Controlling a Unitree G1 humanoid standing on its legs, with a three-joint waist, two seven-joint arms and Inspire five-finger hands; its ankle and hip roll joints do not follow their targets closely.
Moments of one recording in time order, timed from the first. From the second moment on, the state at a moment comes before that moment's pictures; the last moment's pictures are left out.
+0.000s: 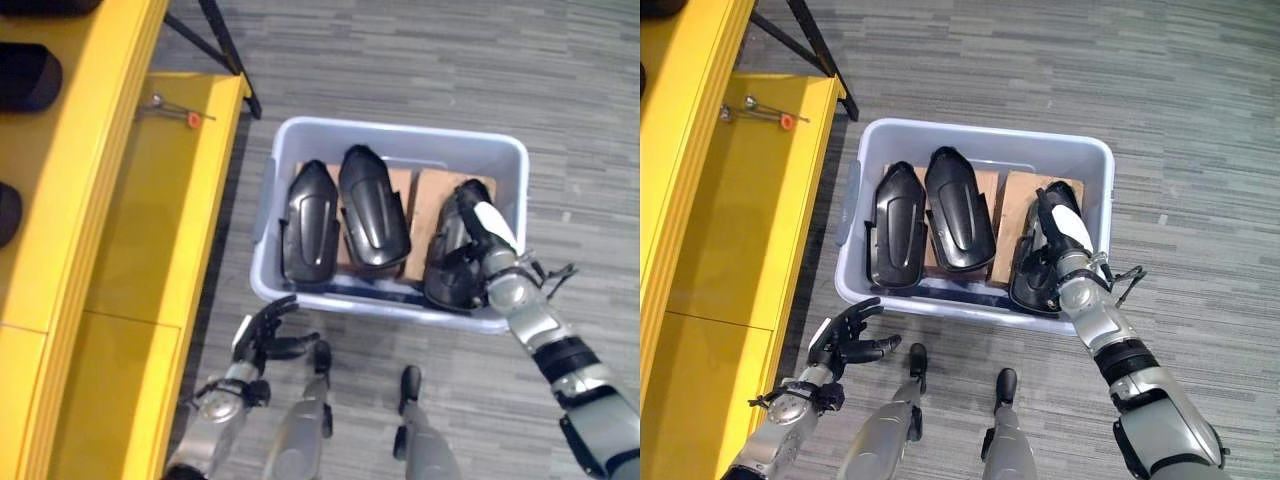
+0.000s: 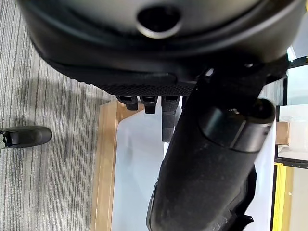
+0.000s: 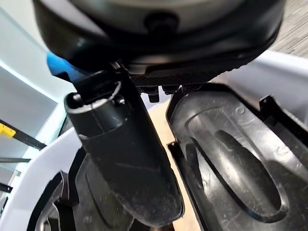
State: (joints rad) left arm -0.01 0.39 -0.27 0.30 -0.43 -0.10 0.07; right arm -0.66 -0.62 0.41 0.57 -0.18 0.08 -0.17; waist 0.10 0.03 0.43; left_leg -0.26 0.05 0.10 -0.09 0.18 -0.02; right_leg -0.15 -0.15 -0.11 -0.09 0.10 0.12
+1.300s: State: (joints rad) left arm -0.08 0.39 -0.37 0.31 -0.47 -0.05 0.10; right arm -1.05 -0.62 0.58 0.99 -0.28 0.05 -0.19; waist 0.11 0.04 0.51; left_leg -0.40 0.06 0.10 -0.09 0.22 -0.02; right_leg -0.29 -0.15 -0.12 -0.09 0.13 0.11
